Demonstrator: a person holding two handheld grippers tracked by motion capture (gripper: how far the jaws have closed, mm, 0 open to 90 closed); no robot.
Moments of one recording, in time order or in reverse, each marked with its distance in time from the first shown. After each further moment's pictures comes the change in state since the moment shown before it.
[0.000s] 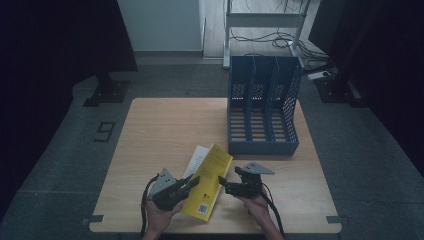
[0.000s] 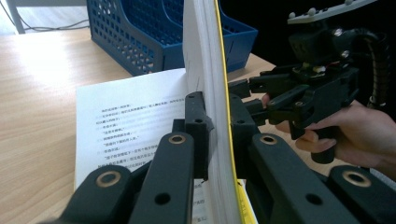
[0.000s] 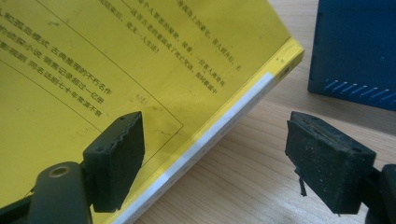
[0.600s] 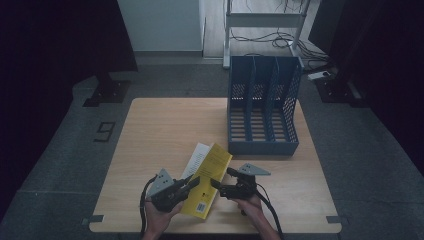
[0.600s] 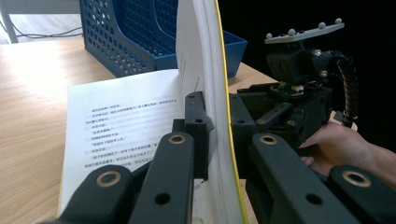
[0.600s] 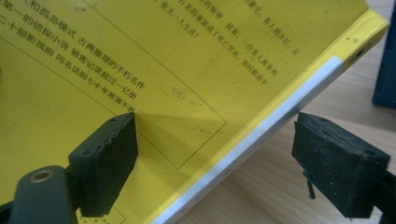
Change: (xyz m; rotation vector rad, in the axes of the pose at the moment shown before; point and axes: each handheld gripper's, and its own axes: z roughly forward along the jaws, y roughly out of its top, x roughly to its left) left arm -0.003 0.003 -0.005 -0.026 -0.028 -0.011; right arm 0.009 -0.005 0.012 -0.050 0.147 0.028
